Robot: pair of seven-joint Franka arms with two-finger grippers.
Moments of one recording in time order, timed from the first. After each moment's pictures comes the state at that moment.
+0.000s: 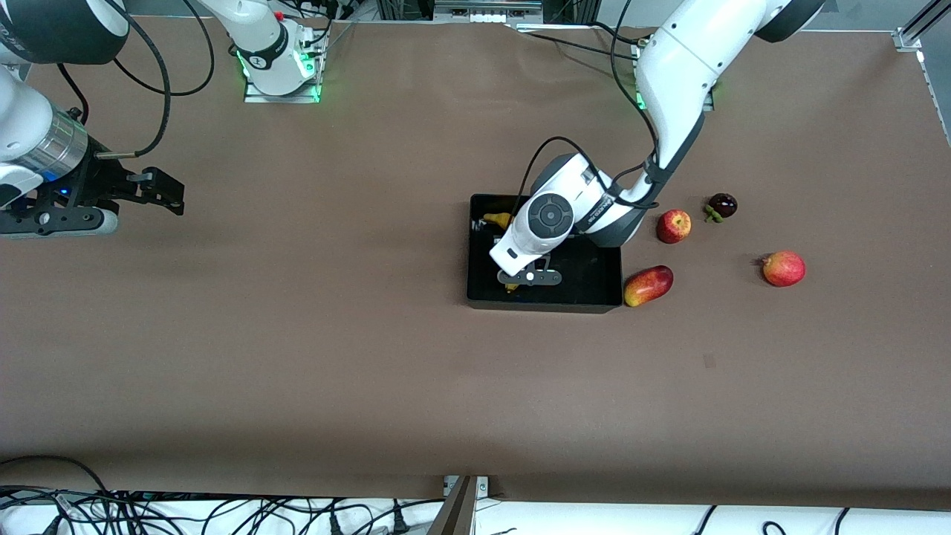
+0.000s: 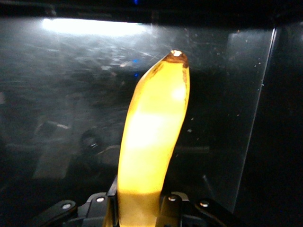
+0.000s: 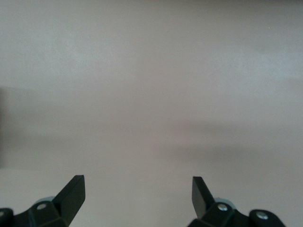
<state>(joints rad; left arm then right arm) -0.33 0.71 -0.36 -1.64 0.05 2.15 -0.67 0.04 0.11 0.08 -1.56 -0.05 1.64 0.05</state>
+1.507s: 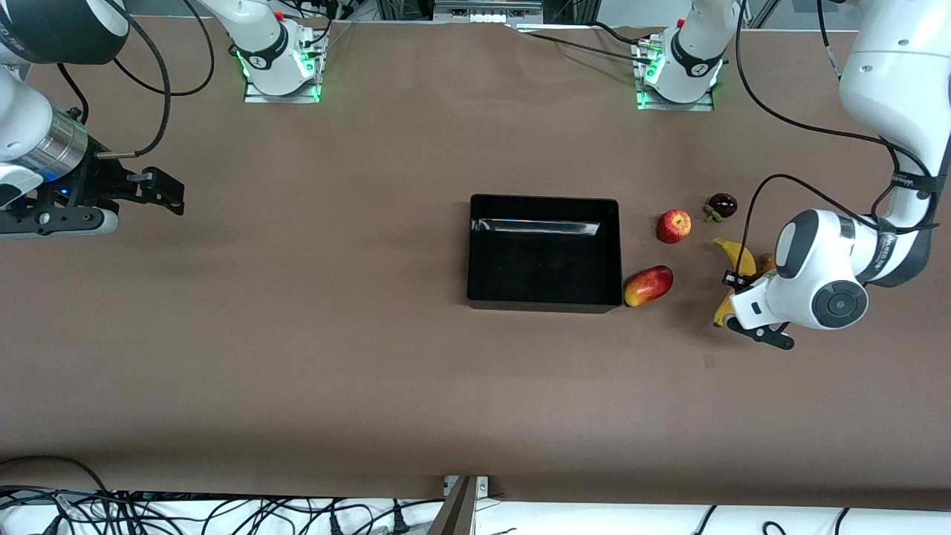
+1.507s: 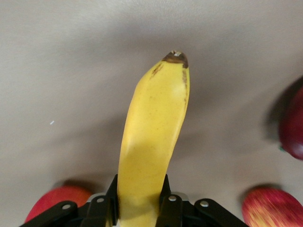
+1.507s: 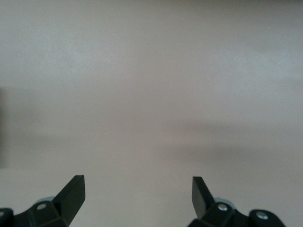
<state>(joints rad) 0.31 0.65 -0.33 -1.71 0.34 1.97 0.18 0.04 0.11 0.08 -1.56 -0.05 1.63 0.05</state>
